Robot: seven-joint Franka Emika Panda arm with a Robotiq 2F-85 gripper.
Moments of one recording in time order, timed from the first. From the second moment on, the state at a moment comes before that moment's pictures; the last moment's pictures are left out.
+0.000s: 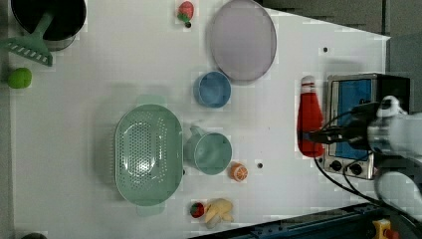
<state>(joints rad) -0.11 -0.14 0.16 -2.41 0.02 0.65 -0.90</state>
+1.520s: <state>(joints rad) 0.00 0.16 0.72 -2.32 0.12 1.01 -0.15</state>
